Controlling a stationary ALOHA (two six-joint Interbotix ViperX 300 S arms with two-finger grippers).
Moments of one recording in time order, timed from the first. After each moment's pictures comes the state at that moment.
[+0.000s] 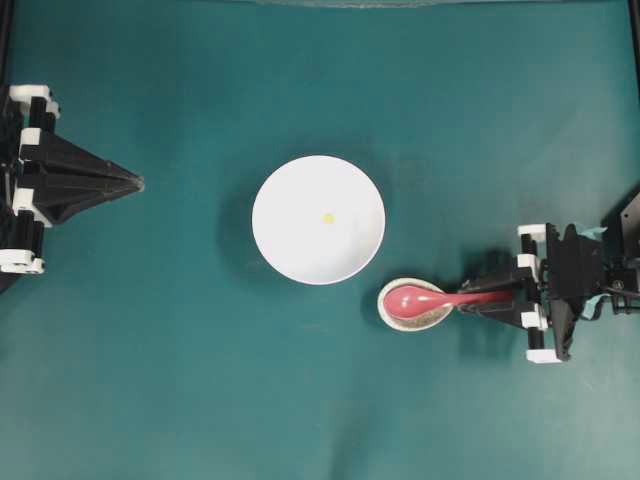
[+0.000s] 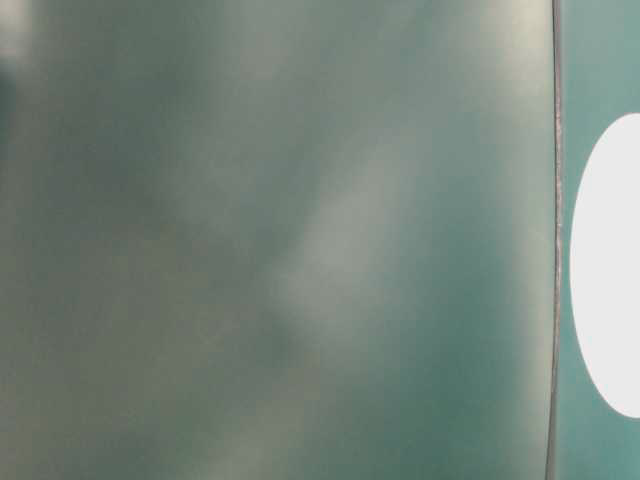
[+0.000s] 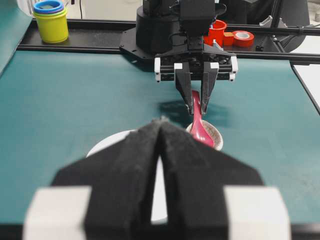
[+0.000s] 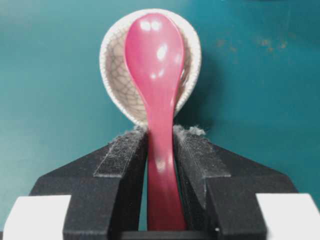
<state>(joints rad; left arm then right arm) 0.01 -0.90 1.16 0.01 -0.26 -0.02 0.51 0.12 1.33 0.54 -1.09 0.06</state>
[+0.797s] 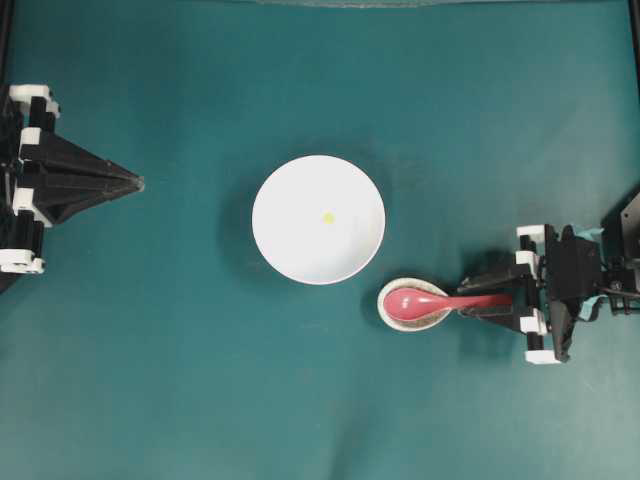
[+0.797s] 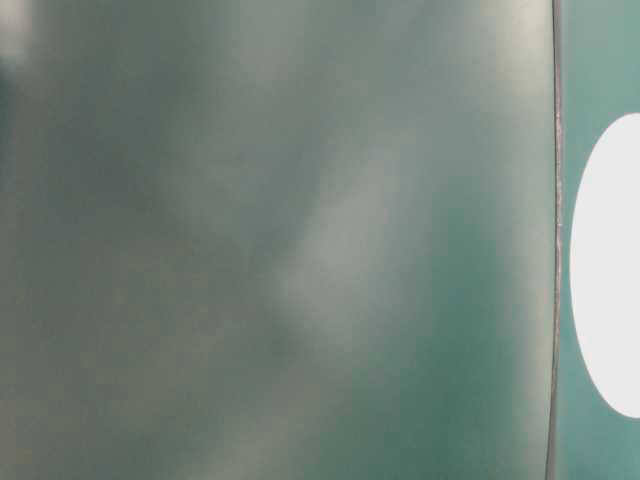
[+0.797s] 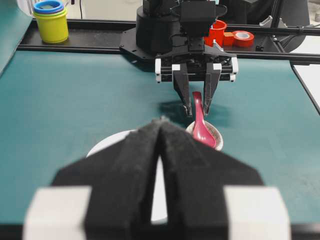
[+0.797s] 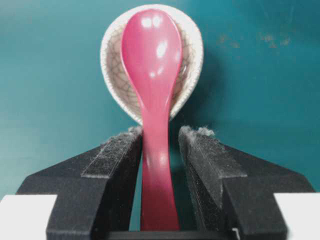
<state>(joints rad) 0.01 -0.90 1.16 0.01 -0.26 -0.02 0.51 0.12 1.33 0.54 -1.07 0.05</state>
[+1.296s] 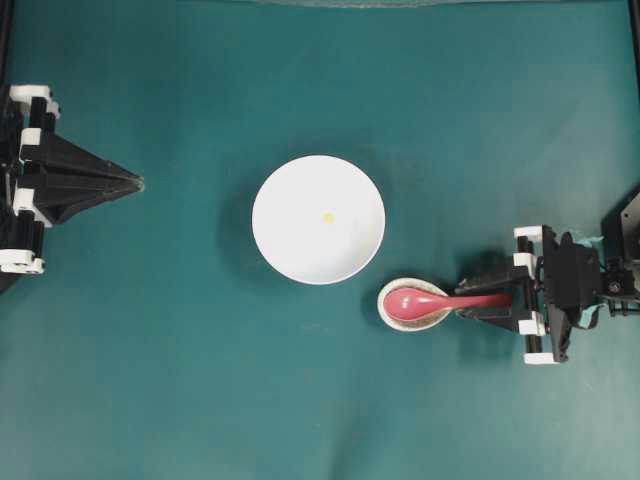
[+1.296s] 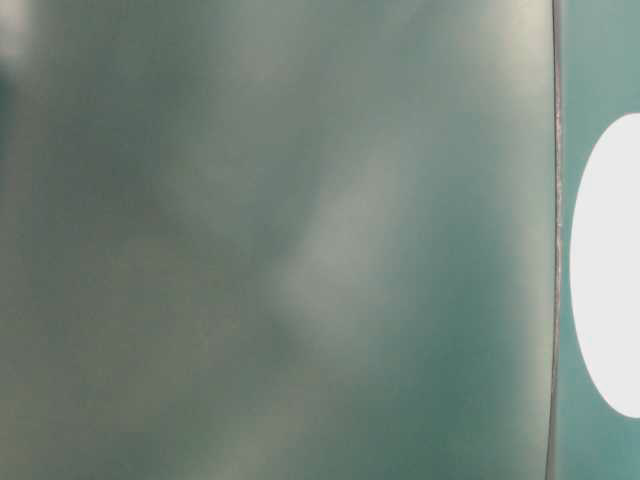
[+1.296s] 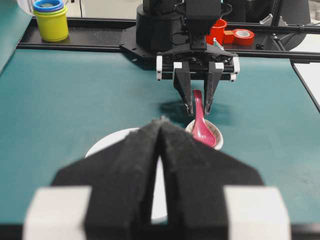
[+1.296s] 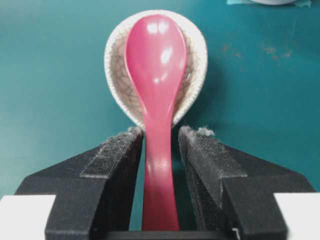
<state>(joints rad) 0.01 -0.90 1.16 0.01 -0.26 -0.02 0.51 0.12 1.32 0.54 -1.07 -0.01</state>
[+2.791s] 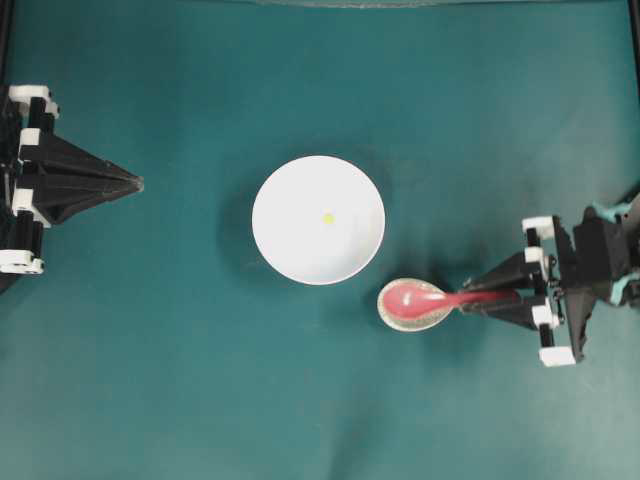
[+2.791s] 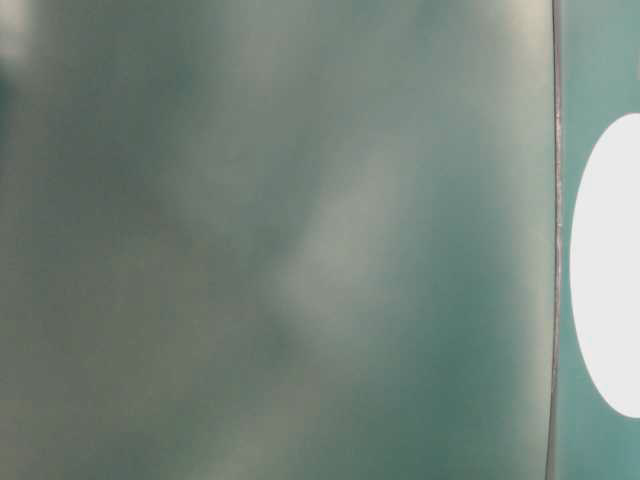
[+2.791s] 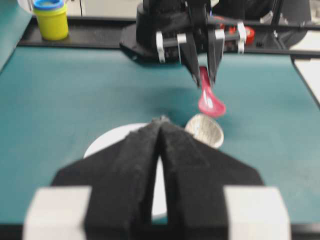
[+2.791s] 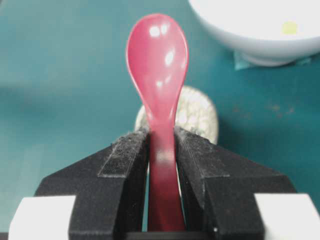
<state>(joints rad) 0.01 -0.90 1.16 0.01 -0.23 -0.01 0.45 -0.23 1.31 0.54 -0.84 -0.03</state>
